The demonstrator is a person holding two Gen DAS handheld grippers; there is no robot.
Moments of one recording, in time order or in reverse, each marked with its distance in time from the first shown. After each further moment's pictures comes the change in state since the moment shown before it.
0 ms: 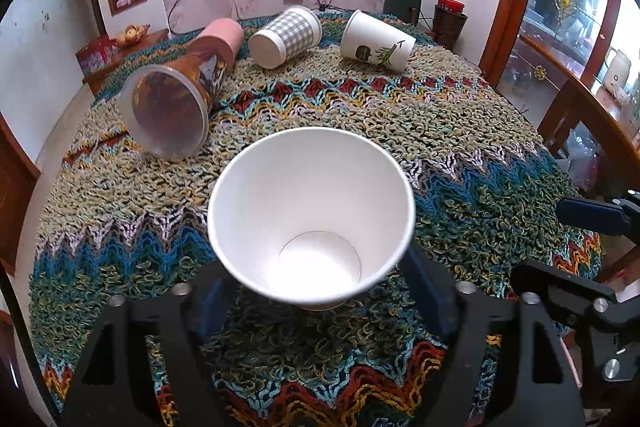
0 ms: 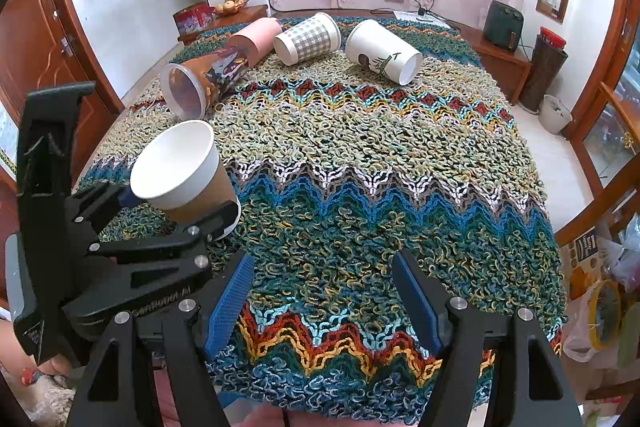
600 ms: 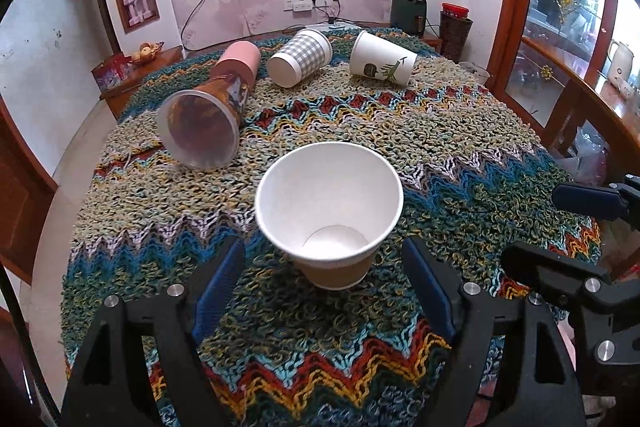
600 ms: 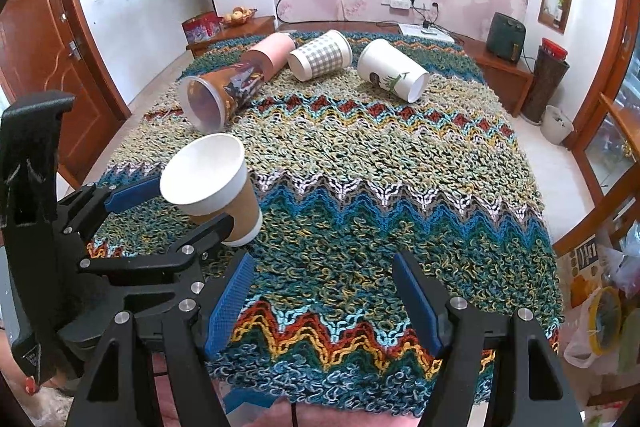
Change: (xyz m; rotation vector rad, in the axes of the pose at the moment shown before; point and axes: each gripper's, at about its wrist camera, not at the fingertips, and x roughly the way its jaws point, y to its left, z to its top) left arm -0.034 0.002 -0.003 0.022 -0.035 0.065; right arm -0.022 0.015 0.000 -0.016 -0.048 0.015
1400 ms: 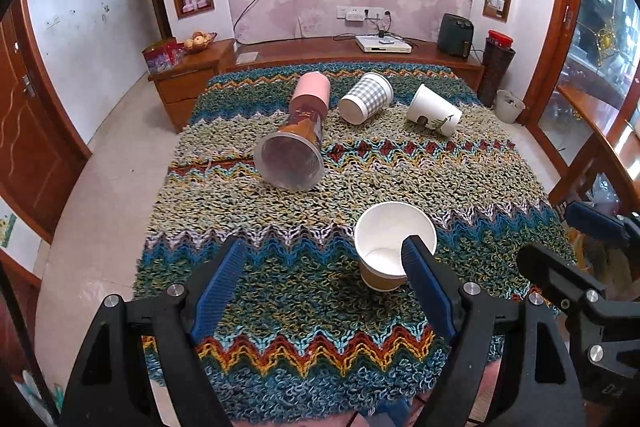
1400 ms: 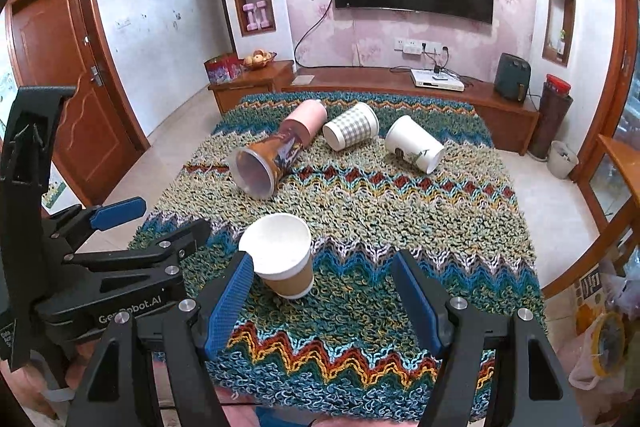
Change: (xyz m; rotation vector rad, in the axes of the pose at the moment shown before) left arm -0.079 0.045 0.040 -0.141 0.016 0.114; right arm -0.067 0.032 0.038 -0.014 -0.147 0.044
